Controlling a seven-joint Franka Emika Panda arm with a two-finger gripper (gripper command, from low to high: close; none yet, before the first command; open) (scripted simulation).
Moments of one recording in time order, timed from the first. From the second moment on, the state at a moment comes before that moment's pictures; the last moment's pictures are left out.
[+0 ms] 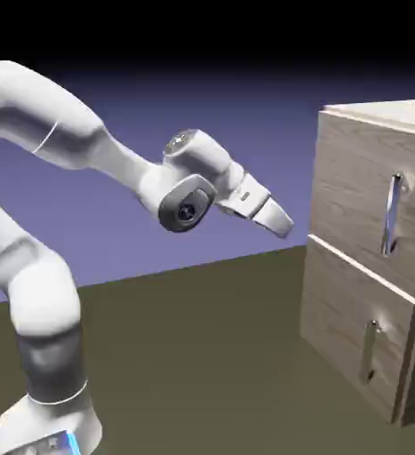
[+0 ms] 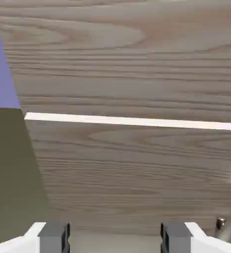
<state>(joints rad) 0.03 -0.58 -0.02 -2.80 -0.05 3.03 0.71</state>
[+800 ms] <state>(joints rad) 0.45 -0.84 -0.52 -2.59 -1.10 2.99 0.19</state>
